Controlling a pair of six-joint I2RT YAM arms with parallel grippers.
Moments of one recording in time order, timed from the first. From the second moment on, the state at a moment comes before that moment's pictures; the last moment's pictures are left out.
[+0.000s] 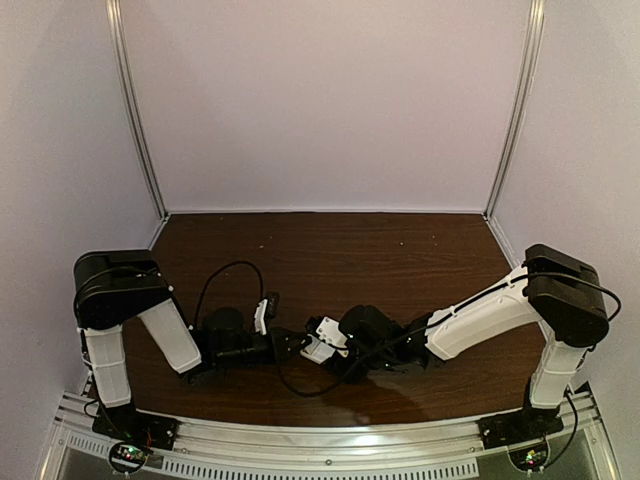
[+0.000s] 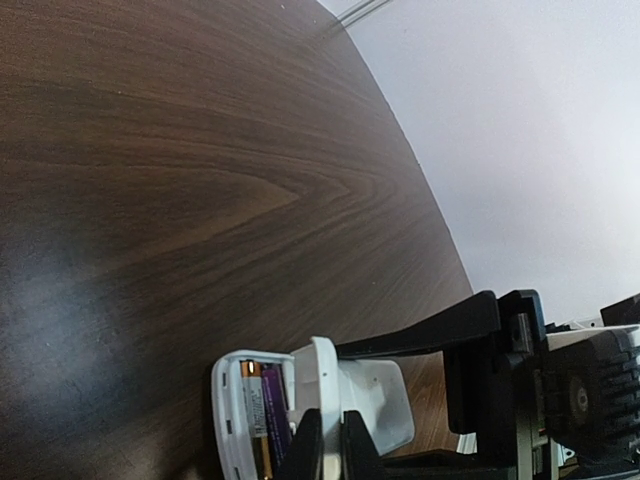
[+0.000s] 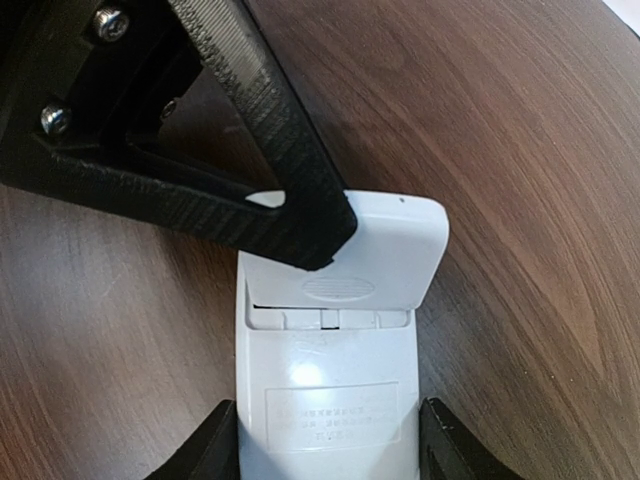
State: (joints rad) left arm -0.95 1.96 0.41 1.28 0.21 -0.94; right arm 1.15 1.82 0.86 0.17 0.15 0.03
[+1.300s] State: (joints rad) left arm -0.95 1.84 0.48 0.98 0.18 -0.94; right arm 1.15 1.82 0.86 0.17 0.14 0.02
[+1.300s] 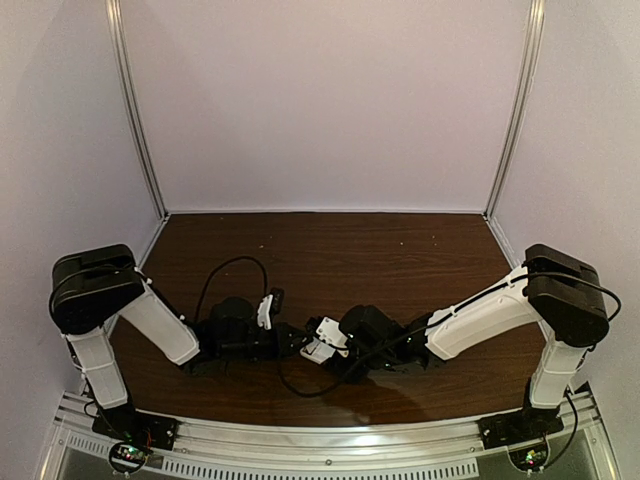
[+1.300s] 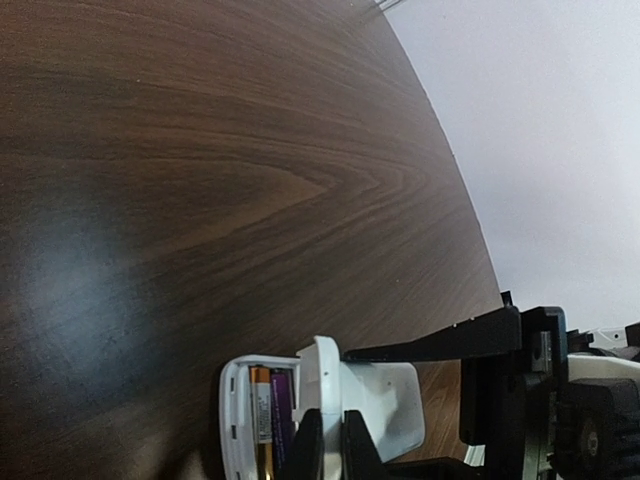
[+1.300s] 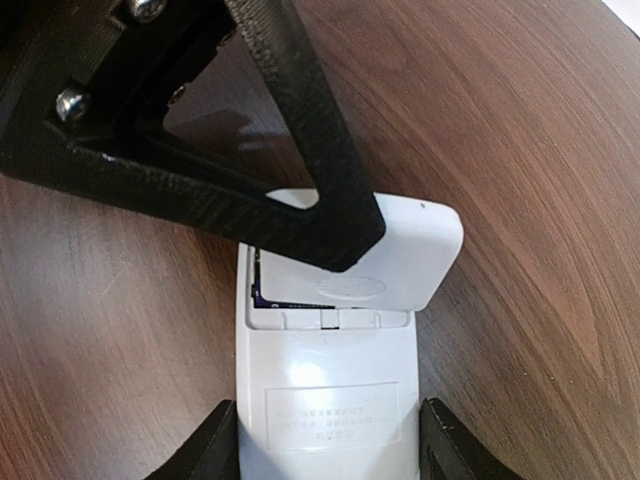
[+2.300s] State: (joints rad) left arm -0.95 1.80 0.50 0.87 0.19 -0.91; right arm 1.15 1.82 0.86 0.17 0.14 0.01
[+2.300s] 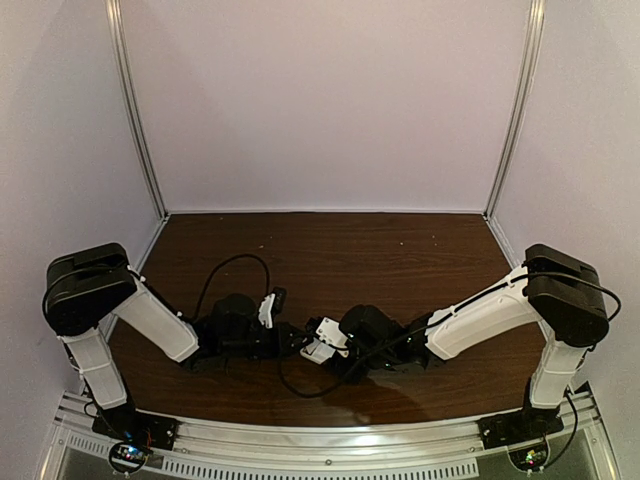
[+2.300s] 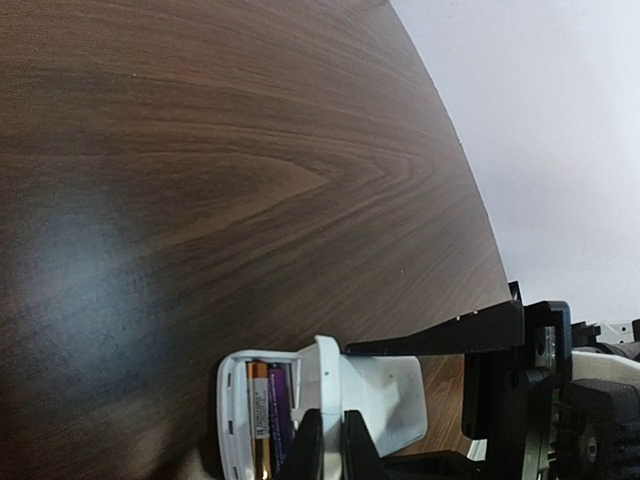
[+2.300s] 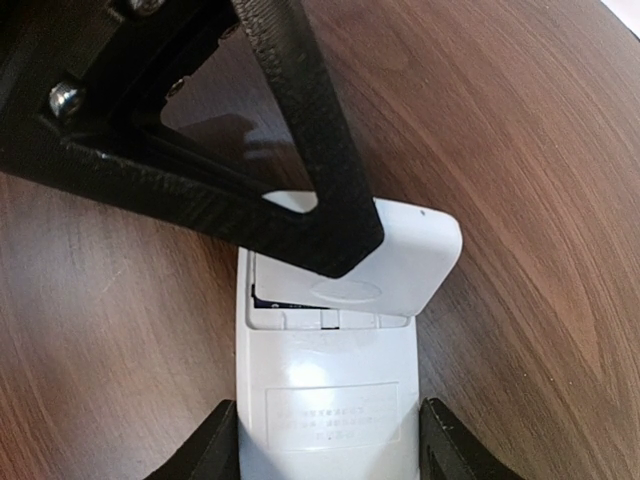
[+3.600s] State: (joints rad) left arm -1.00 1.76 0.51 0.79 0.05 -1.02; right arm 1.15 1.82 0.84 0.20 0.14 0.01
